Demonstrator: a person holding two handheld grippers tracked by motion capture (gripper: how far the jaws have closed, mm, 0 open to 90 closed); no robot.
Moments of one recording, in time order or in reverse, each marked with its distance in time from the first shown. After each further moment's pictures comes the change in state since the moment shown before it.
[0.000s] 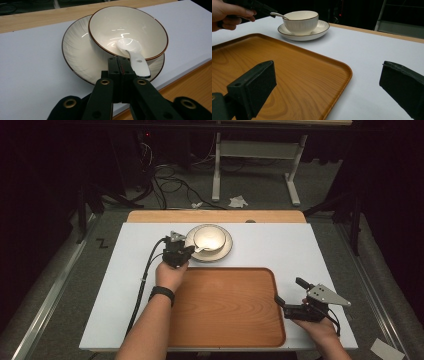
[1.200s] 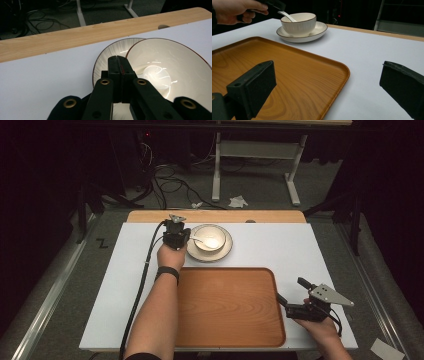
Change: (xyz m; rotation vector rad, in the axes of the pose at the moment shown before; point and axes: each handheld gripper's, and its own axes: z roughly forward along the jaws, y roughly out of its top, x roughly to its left) left arm 0.001 0.029 -0.005 -0.101 0.002 -0.018; right arm -0.002 0.000 -0.002 -0.010 -0.007 0.013
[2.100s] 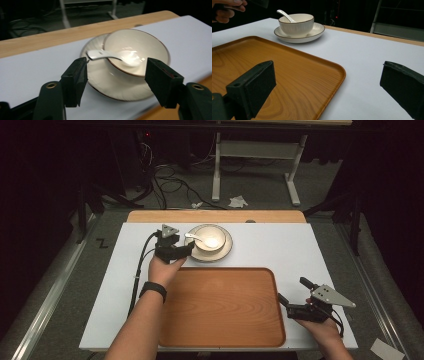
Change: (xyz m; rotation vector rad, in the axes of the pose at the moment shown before) left arm -0.005 -0.051 -0.076 -0.028 -0.103 0.072; right arm -0.001 0.001 -0.004 0.004 -0.022 -0.031
